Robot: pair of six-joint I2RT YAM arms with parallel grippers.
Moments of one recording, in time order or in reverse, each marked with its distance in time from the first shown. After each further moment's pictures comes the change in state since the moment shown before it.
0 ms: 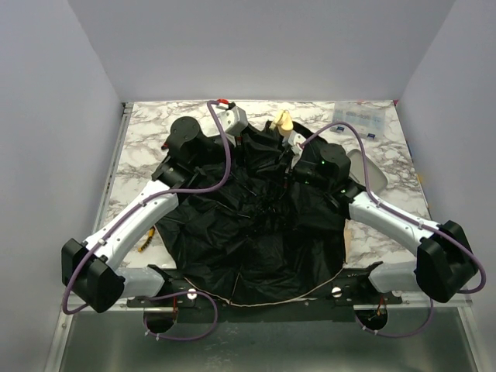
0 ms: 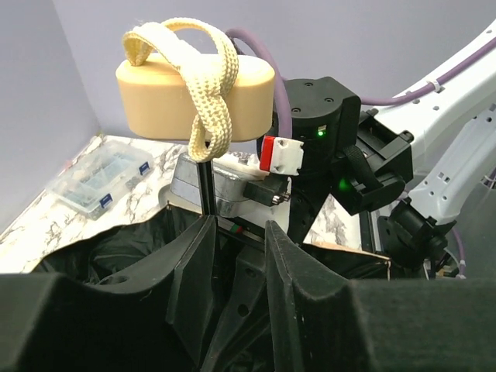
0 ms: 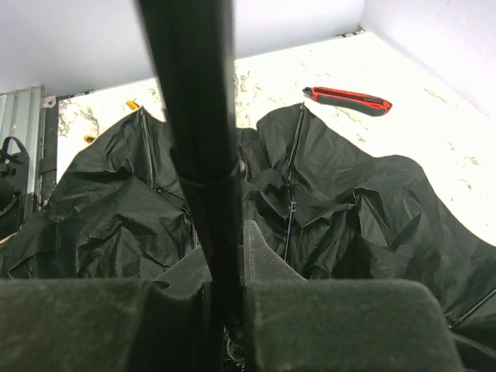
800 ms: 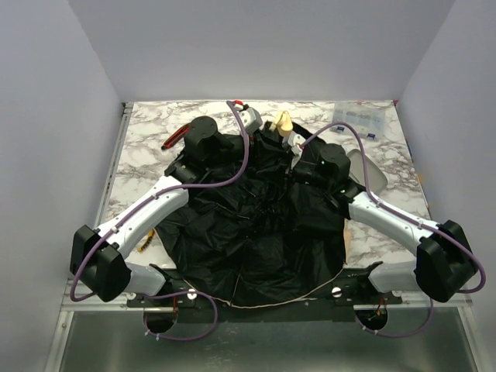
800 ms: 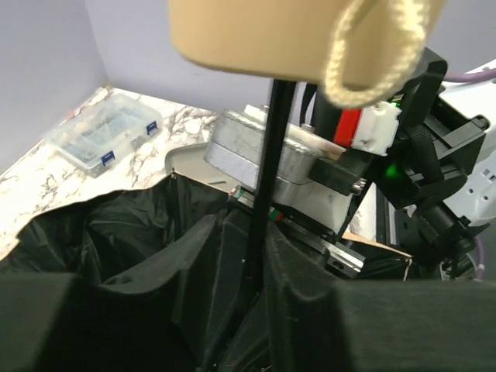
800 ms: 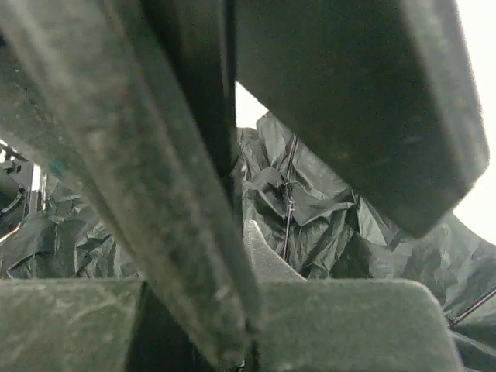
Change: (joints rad) left arm -0.027 0.085 0.003 -0.046 -0.119 0.034; right arm -0.004 0.002 -0.002 0.003 -0.017 -0.002
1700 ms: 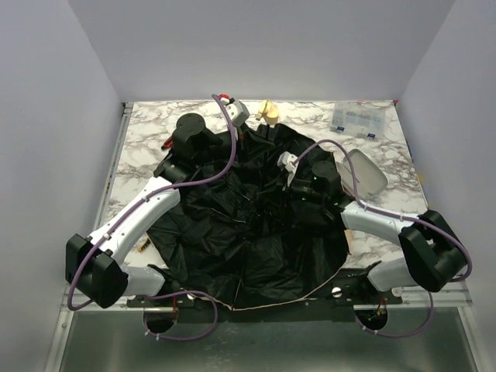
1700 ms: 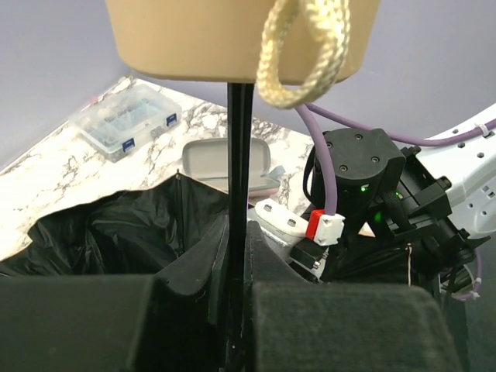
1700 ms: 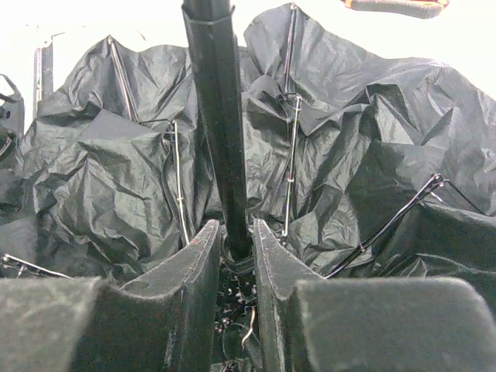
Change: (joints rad) left arm 0.055 -0.050 0.000 -0.043 0.007 -0.062; right arm 0.000 0.075 -0.188 0.106 0.029 0.018
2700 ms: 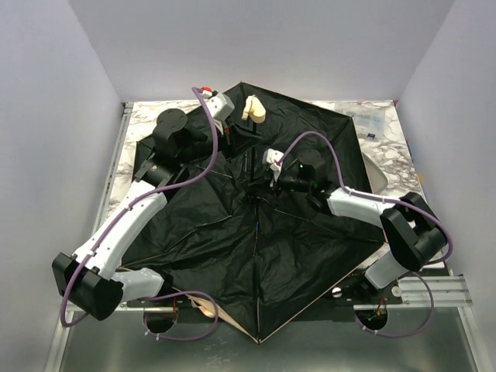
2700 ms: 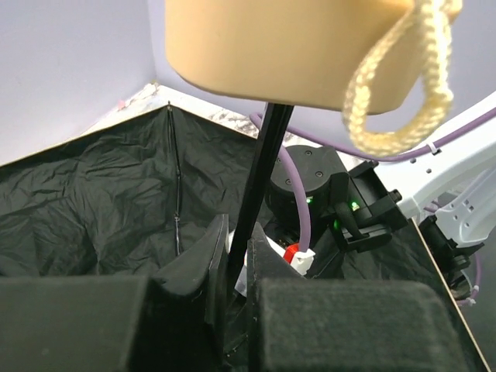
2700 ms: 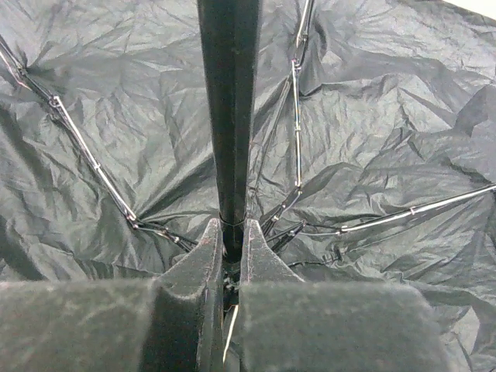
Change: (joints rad) left arm 0.056 -0.082 0.067 -0.142 0.002 -0.007; right arm 0.012 0.187 0.151 0.005 -0.066 -0.261
